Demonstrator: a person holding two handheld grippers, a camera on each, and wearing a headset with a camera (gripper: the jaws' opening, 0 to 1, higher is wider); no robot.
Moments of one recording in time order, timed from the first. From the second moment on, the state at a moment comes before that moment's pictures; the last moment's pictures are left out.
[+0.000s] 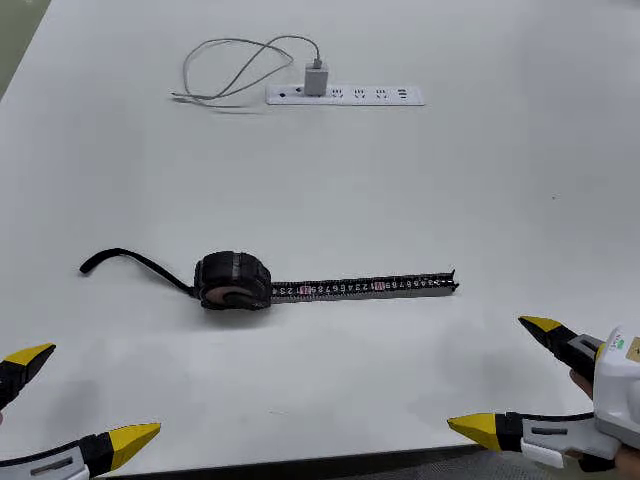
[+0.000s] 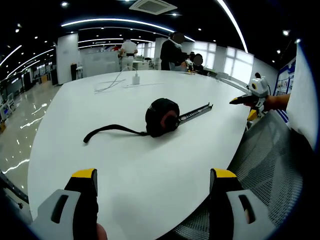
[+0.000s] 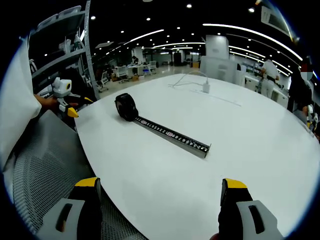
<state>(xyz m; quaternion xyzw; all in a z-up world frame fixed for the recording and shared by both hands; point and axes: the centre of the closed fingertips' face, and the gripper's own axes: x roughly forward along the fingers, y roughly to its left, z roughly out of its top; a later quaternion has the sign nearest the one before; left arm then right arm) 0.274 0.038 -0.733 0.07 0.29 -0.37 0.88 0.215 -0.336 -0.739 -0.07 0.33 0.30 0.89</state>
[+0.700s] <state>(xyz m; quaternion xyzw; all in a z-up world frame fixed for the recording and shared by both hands) 0.288 0.015 -0.728 0.06 0.28 -0.36 0.89 0.214 -0.335 -0.742 -0.08 0.33 0.30 0.89</state>
